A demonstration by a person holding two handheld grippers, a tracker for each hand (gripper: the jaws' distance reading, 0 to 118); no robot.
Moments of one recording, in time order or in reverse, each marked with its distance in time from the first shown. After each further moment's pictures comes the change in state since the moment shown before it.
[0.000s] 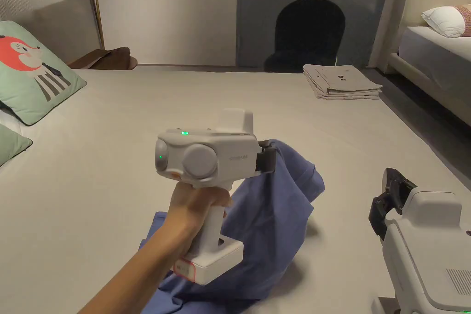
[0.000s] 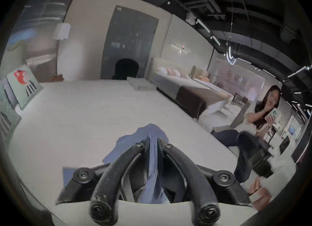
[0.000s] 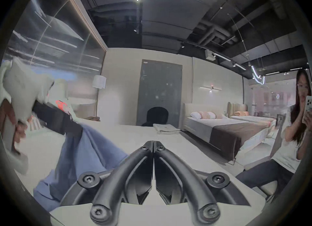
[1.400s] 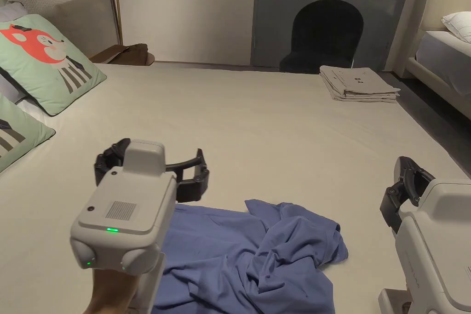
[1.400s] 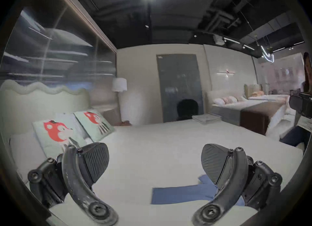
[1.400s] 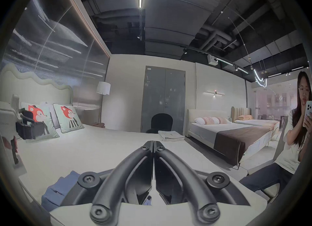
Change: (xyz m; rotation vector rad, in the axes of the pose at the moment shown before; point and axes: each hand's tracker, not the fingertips) left arm -0.070 -0.084 0.131 0.516 0.638 -0.206; right arm -0.027 0.024 0.015 0.060 0.045 -0.009
